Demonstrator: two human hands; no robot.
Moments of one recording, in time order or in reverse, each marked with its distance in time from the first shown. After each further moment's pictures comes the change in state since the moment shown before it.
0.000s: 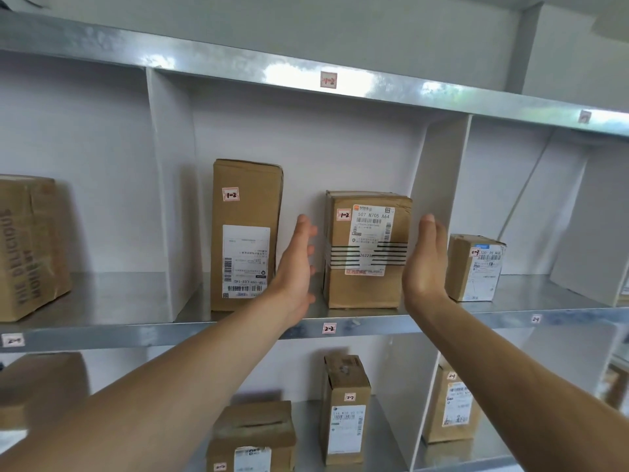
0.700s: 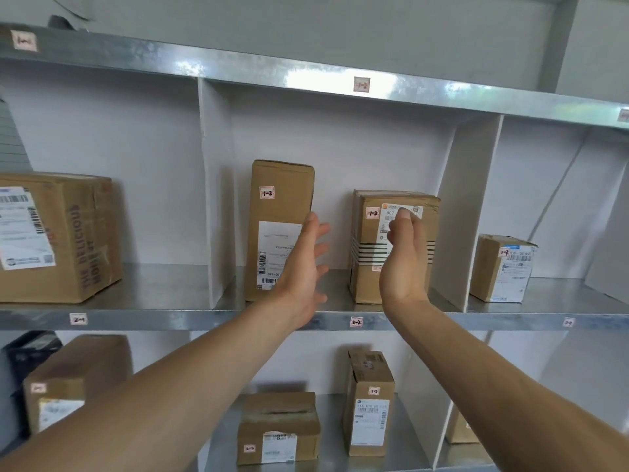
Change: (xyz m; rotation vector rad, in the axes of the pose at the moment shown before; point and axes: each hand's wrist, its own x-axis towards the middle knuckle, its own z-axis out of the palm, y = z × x) left_hand -0.039 0.014 -0.029 -0.017 0.000 0.006; right_hand -0.067 -0.017 0.049 0.070 -0.166 -0.049
